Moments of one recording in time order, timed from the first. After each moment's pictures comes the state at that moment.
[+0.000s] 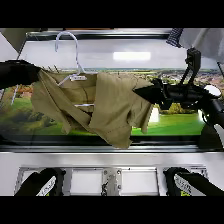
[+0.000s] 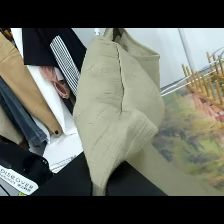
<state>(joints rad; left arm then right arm) -0.12 -0.89 1.51 1.39 -1.28 -1.60 -0.01 -1.15 0.97 0.13 1.51 0.23</state>
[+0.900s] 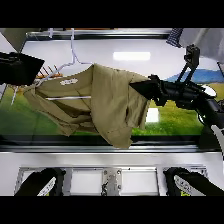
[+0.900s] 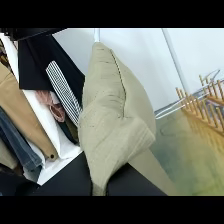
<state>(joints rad) -0.19 -0.82 1.60 1.40 -1.28 -1.57 0.05 -1.15 0.97 0.24 1.42 0.20</state>
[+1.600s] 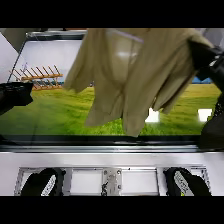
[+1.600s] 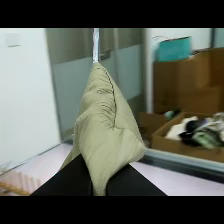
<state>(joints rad) -0.04 -0.61 1.17 1.33 -1.12 -1.63 -0.37 -0.85 0.97 0.30 0.97 0.08</state>
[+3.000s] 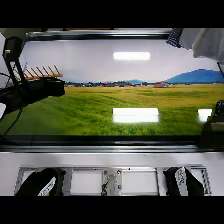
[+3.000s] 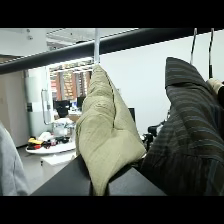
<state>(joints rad) -0.22 -0.79 1.14 1.32 -0.97 -1.62 -0.86 -0.76 1.26 -0.02 -0.18 0.07</state>
